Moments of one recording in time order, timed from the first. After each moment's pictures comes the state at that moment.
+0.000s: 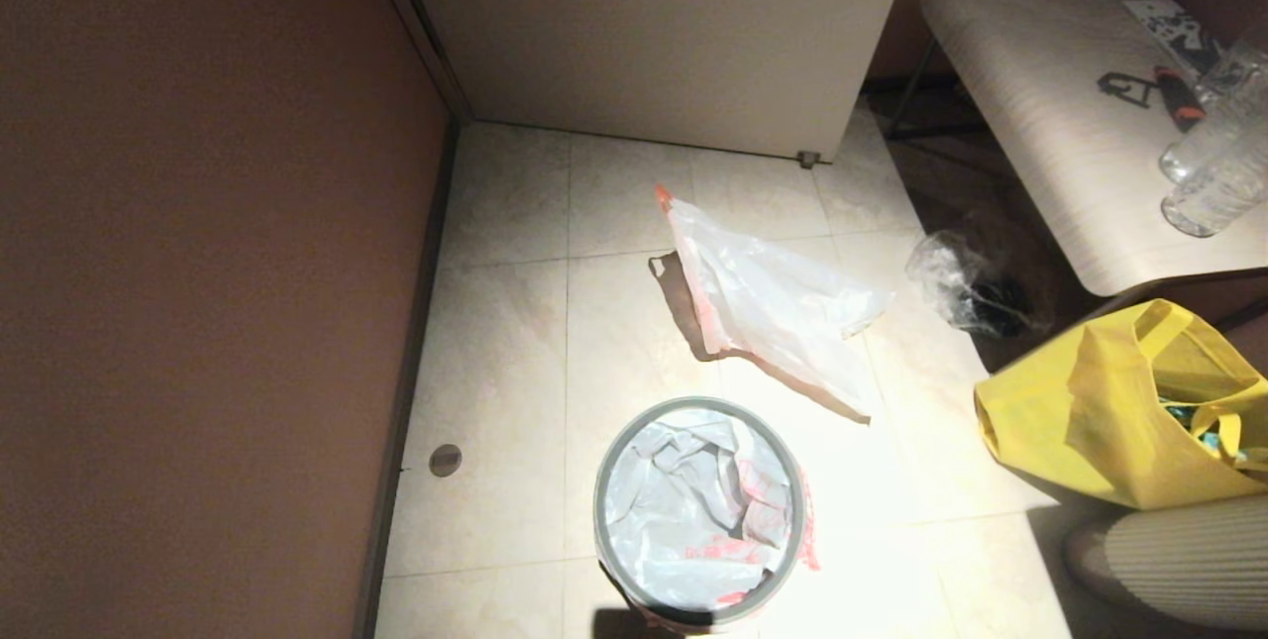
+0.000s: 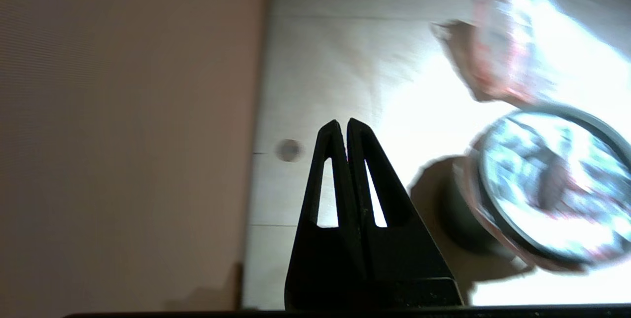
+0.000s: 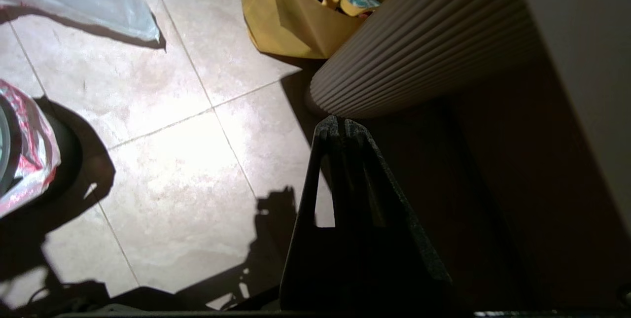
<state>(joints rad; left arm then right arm) 0.00 0.09 -0.11 -0.02 0.07 -0.05 -0.03 0.25 -0.68 0.71 -0.41 0.07</state>
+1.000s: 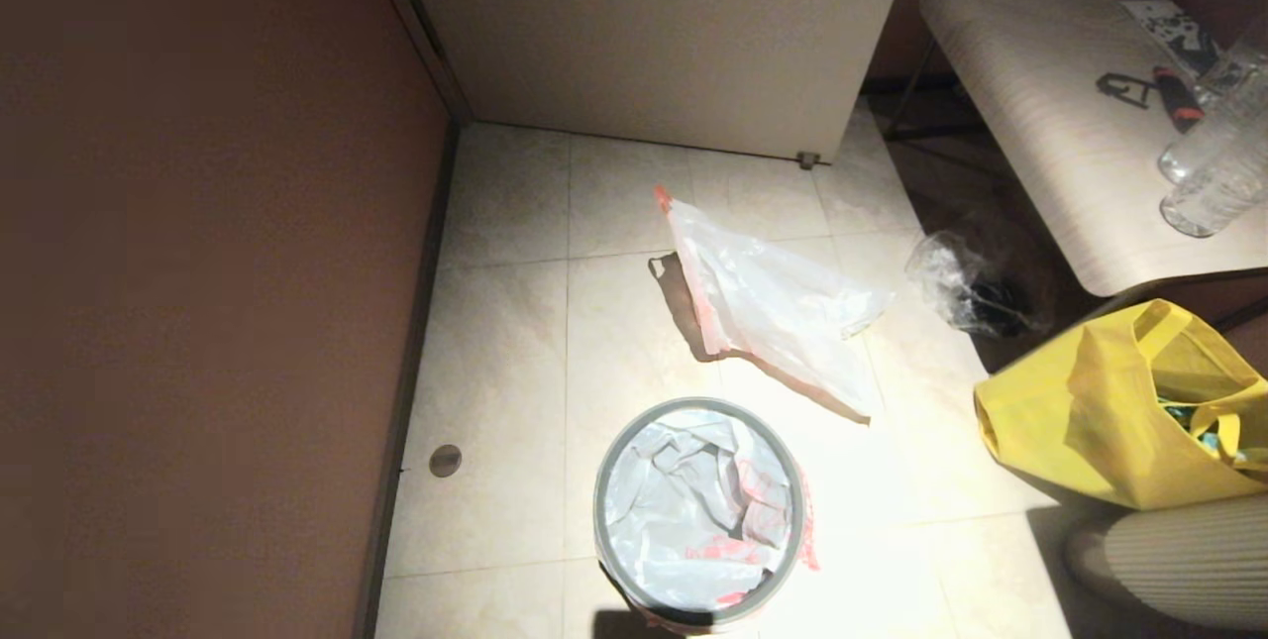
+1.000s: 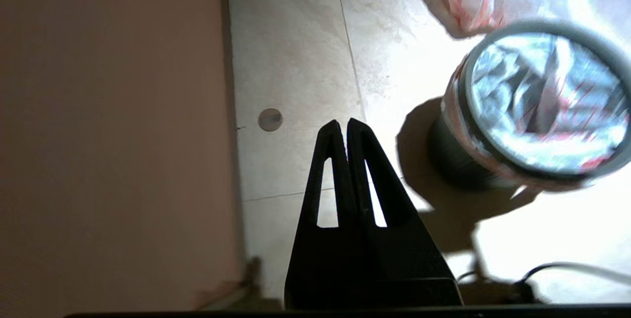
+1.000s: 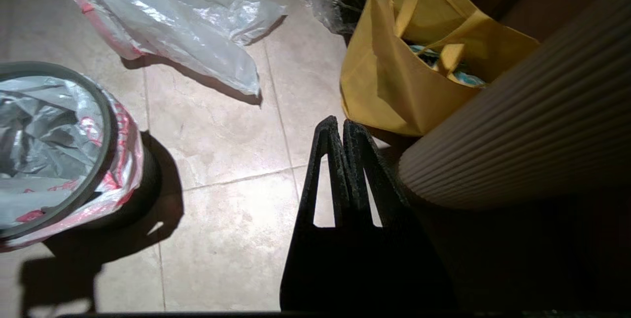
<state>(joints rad) 0.00 0.00 -0.03 0.07 0.00 0.02 -0.01 0.00 -0.12 0.10 -0.18 -0.02</state>
